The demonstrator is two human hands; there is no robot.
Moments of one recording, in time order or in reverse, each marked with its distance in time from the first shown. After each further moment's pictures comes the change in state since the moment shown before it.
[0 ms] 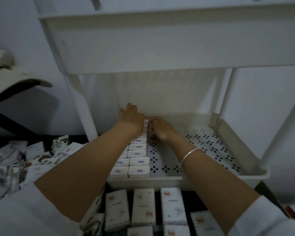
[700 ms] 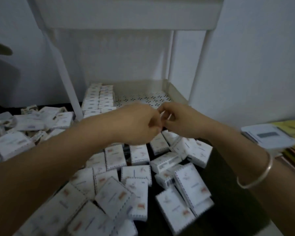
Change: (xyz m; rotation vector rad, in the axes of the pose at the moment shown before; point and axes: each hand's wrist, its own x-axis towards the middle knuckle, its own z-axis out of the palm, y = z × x) left_hand -0.259 0.058 -0.092 -0.574 -0.068 0.604; right_hand -0.291 -0.007 -0.107 -0.295 -0.045 -0.100
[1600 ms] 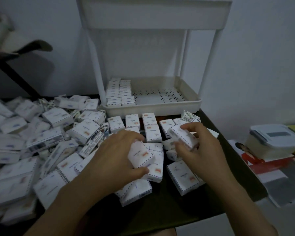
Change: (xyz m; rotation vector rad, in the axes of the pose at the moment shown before) left_hand -0.129 -0.010 0.091 -0.199 0.306 -0.201; right_hand -0.119 -0.018 0.082 0.241 0.457 0.130
